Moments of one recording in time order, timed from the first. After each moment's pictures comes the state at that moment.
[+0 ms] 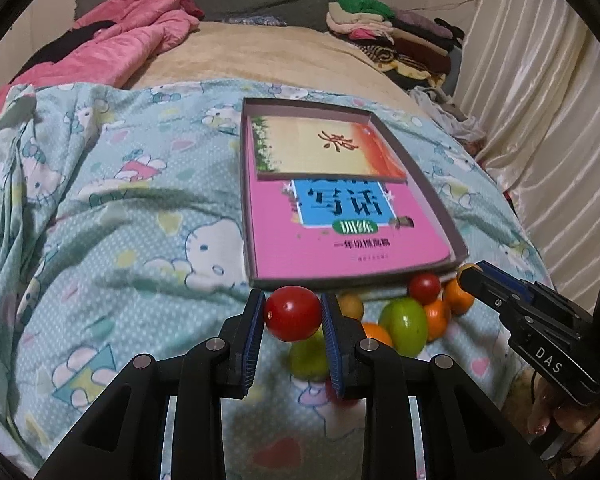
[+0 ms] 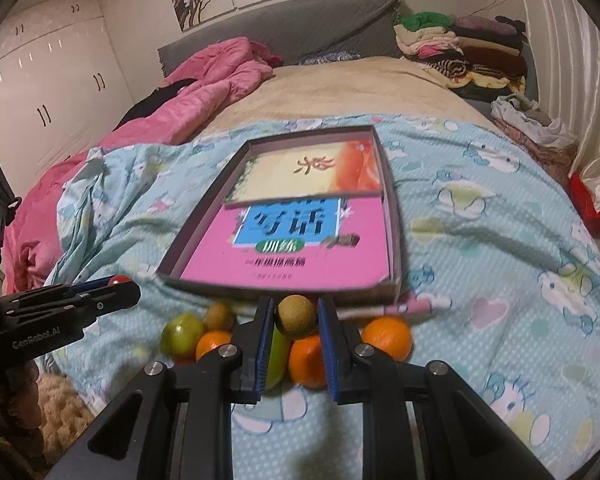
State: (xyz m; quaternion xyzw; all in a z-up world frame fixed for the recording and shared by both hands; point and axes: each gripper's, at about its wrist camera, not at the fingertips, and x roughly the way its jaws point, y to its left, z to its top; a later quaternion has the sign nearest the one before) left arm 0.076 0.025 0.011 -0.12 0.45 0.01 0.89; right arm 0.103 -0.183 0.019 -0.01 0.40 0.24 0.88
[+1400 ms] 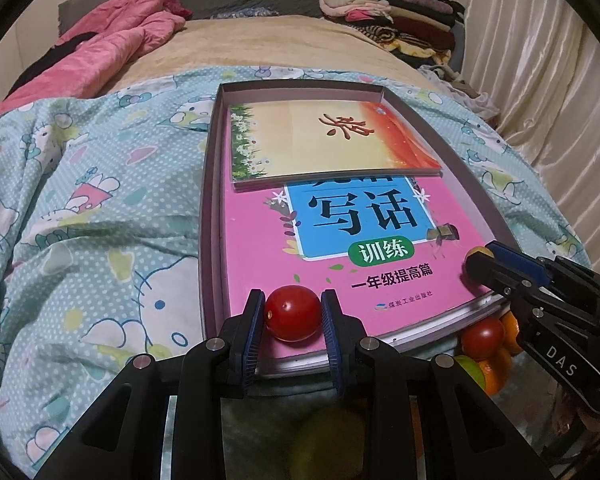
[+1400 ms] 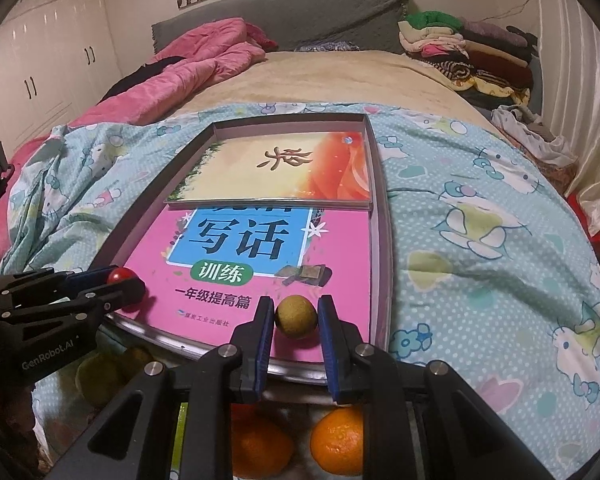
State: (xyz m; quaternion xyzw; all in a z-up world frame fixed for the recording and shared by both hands) left arm 0.147 0.008 -0.039 -0.07 0.46 0.03 0.88; right arm 0.173 -0.168 -0.022 -0.06 0.41 0.22 0.88
